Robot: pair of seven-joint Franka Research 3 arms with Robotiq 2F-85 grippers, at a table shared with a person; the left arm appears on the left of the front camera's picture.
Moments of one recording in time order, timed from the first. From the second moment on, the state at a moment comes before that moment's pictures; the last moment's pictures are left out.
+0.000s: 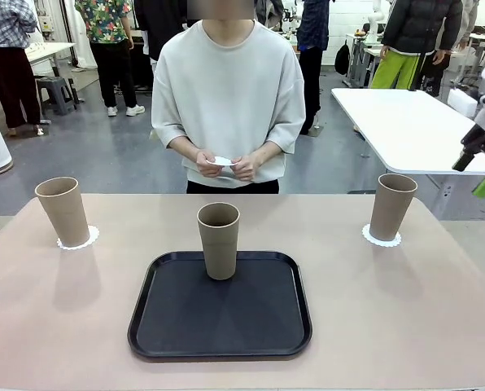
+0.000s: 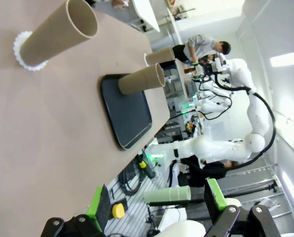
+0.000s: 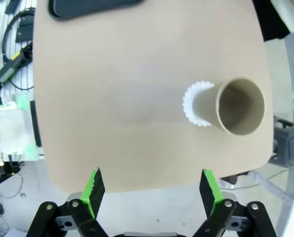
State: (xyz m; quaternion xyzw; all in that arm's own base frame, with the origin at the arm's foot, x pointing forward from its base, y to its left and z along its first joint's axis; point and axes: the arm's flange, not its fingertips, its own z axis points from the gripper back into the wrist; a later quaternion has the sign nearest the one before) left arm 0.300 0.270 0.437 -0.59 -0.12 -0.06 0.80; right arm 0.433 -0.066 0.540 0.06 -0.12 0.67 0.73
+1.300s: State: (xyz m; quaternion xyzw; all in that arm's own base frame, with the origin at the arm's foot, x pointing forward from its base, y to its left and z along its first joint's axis) left arm 0.300 0.270 0.437 -0.59 -0.12 -0.06 0.80; right arm 0.415 -0.052 0.548 0.07 -0.13 0.67 0.72
